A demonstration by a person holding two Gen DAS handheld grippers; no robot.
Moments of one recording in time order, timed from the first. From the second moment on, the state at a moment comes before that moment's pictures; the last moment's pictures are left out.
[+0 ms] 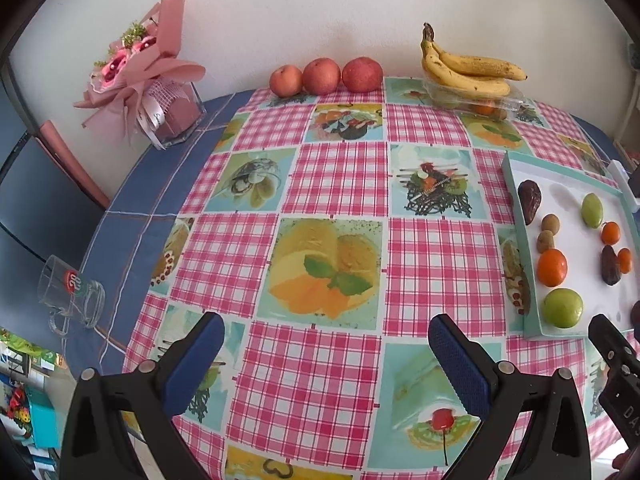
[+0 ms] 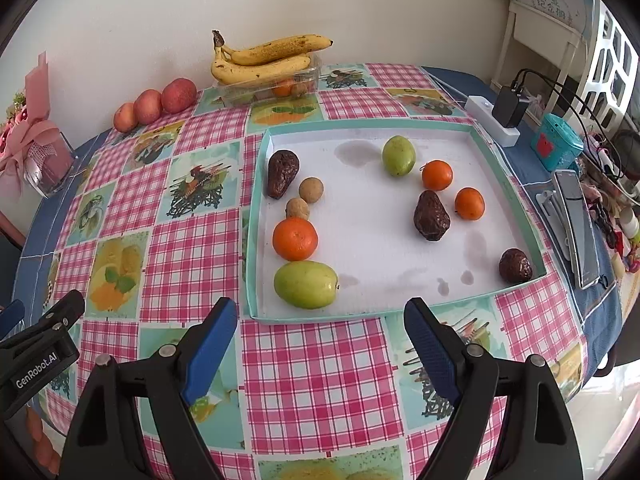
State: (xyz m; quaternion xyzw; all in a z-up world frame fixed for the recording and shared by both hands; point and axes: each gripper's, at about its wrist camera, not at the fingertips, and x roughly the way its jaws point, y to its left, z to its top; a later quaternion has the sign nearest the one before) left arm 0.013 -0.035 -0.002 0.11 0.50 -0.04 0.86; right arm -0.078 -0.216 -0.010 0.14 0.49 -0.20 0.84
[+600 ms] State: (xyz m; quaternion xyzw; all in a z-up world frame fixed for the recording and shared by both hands) left arm 0.017 -0.031 -0.007 0.10 0.52 -0.05 0.85; right arm -0.073 -0.211 -0.009 0.12 0.48 -0.19 0.85
